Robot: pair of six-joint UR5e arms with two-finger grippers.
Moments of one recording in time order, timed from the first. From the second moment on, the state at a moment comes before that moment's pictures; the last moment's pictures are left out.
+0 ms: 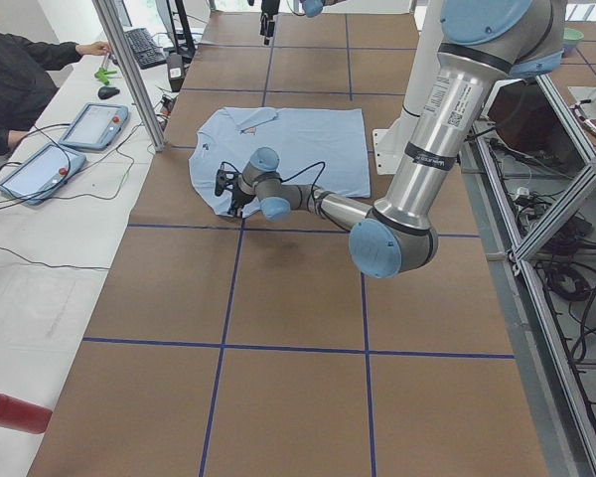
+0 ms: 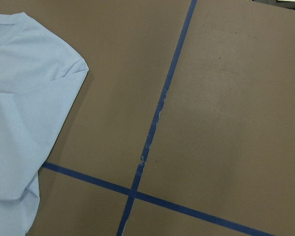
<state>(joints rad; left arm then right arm) -0.78 -2.00 -1.38 -2.33 -1.72 -1.19 1.12 -1.35 1.82 -1.30 2.15 0.52</state>
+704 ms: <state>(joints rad) -0.67 -2.19 -1.45 -2.00 -1.68 -1.21 1.12 -1.35 1.83 -1.30 2.15 0.53</state>
